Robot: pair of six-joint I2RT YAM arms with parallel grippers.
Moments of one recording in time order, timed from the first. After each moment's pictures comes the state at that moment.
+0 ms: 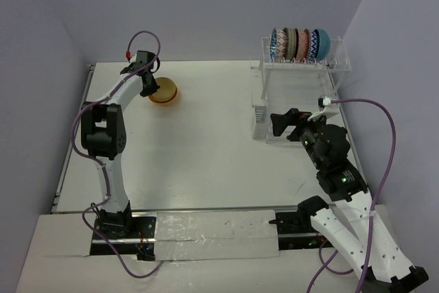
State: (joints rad) left arm -0.15 2.11 1.72 -0.56 -0.30 -0.54; right arm 0.37 0.56 0.73 -0.30 0.14 0.41
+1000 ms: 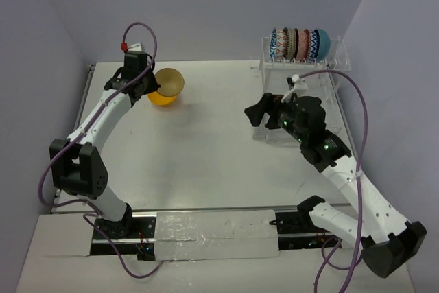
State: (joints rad) left arm -0.22 1.65 1.45 -0.46 -0.18 -0.47; right arm 0.45 0.86 0.90 -0.30 -0.04 0.49
